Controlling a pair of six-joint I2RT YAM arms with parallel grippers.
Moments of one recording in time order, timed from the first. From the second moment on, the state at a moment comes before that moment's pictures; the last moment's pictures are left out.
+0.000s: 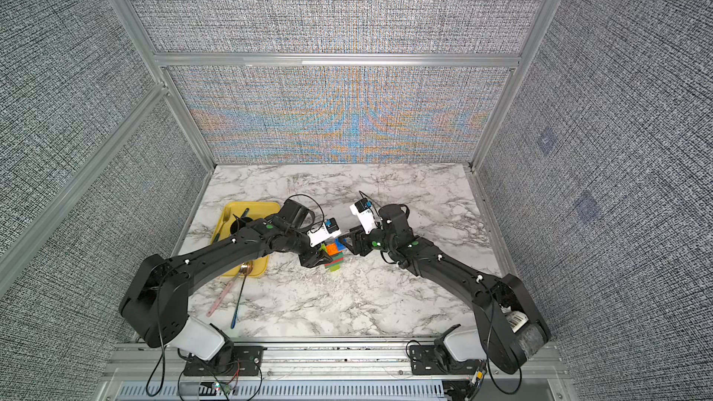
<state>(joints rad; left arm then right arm) -0.65 1.56 1.04 -0.50 0.47 0.44 0.54 1.37 0.78 0.07 -0.49 0.20</state>
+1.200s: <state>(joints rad) -0.61 1.71 1.01 -0.09 0.82 -0.46 0.31 1.21 0.69 -0.06 -0.47 0.15</state>
